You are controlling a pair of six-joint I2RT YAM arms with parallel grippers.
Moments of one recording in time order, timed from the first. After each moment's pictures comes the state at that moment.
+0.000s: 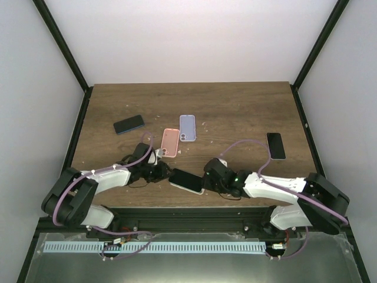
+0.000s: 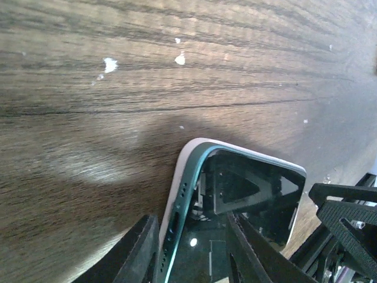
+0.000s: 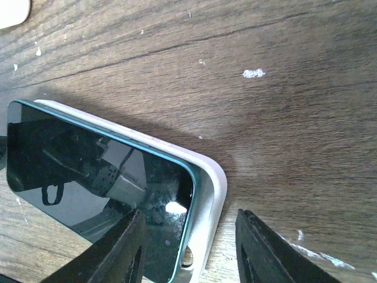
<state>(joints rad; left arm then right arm) -0.52 1.40 0.48 -0.02 0.52 -0.78 0.97 1.29 0.55 -0.24 0.08 1.11</state>
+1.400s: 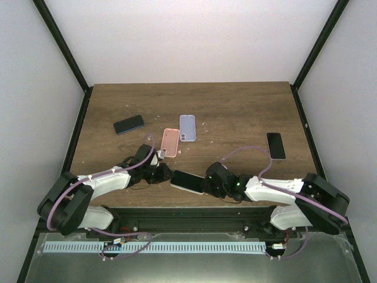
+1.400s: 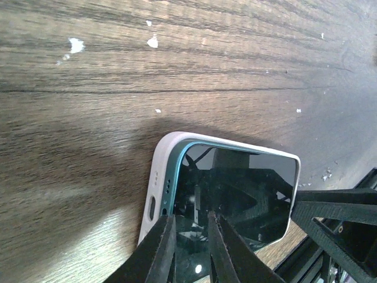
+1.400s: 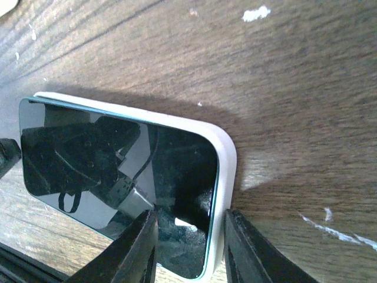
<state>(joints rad) -0.58 1.35 0.48 -0.05 0.45 -0.79 0.98 1.30 0.47 -0.09 -0.01 1.24</state>
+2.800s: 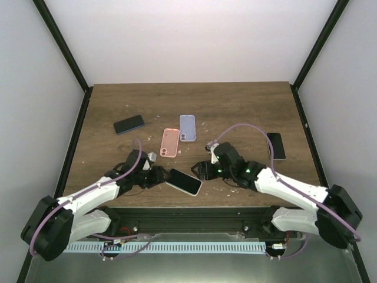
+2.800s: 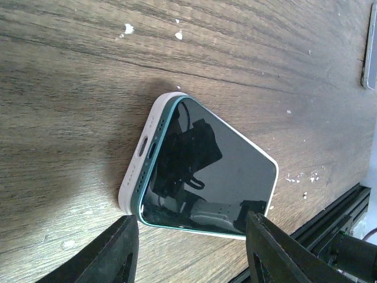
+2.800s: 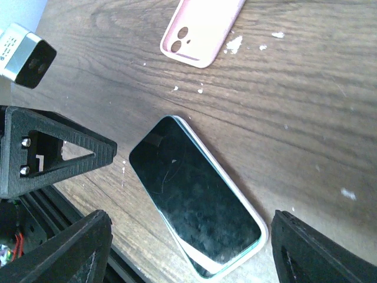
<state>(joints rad) -0.57 1.09 0.40 -0.17 0.39 -0.86 0.85 1.10 0.63 -0.23 -0.14 0.64</state>
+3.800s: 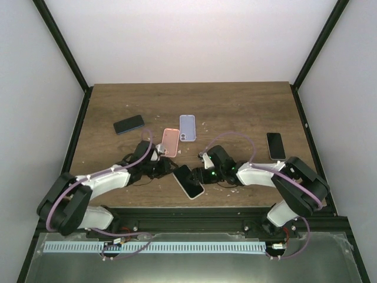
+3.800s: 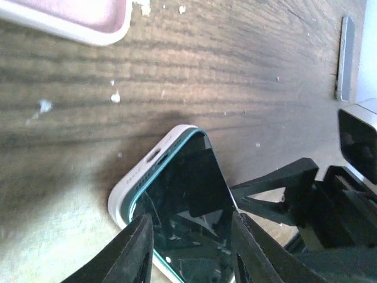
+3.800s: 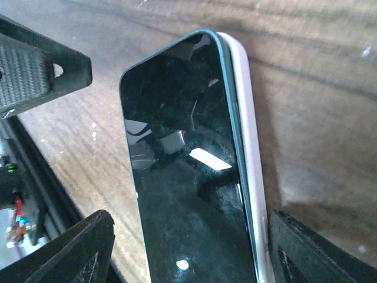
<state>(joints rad) -0.57 1.38 0.53 0.02 0.44 -0.87 0.76 1.54 0.61 0.05 -0.46 0.60</state>
